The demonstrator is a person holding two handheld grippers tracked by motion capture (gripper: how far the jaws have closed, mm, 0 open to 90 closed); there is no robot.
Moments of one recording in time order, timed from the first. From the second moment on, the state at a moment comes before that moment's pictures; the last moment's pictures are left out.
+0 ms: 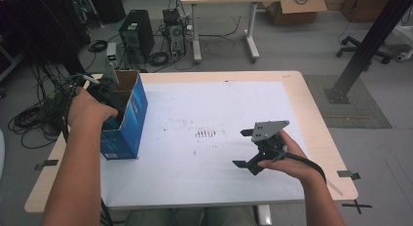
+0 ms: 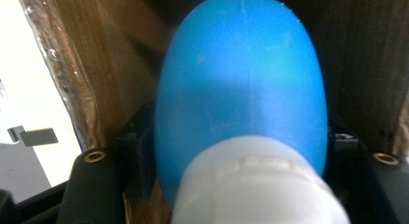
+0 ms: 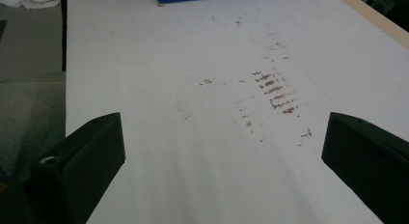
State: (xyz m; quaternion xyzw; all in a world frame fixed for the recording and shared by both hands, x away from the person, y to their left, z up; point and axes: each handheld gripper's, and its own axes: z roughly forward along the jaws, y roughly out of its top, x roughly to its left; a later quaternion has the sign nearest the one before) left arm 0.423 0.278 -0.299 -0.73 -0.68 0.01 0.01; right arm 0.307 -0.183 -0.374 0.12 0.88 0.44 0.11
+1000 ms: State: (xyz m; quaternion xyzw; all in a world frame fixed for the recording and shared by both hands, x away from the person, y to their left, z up) left arm 0.411 0.276 -0.259 -0.73 -0.68 -0.01 -0.01; right arm 0.303 -0.184 -0.369 0.12 0.88 0.45 0.11
